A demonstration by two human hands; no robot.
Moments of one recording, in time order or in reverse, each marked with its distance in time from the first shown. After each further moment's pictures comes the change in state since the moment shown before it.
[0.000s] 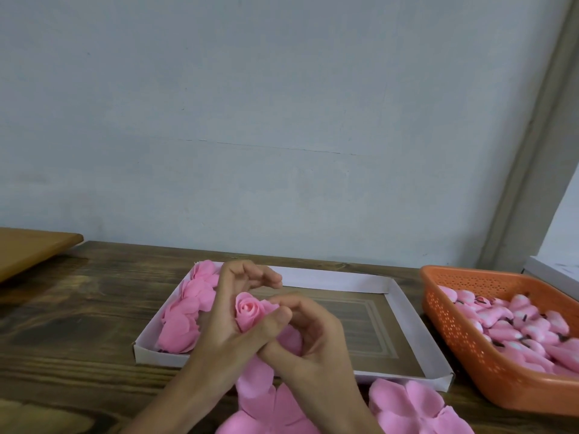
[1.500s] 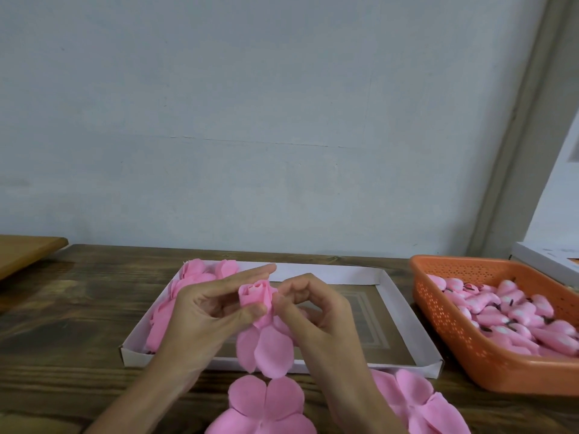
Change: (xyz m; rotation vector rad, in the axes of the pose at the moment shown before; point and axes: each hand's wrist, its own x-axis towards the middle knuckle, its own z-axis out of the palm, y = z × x) left_hand 0.013 -0.007 -0.016 -0.008 -0.053 -0.045; right_hand 0.007 -0.020 -0.018 -0.152 0.144 0.203
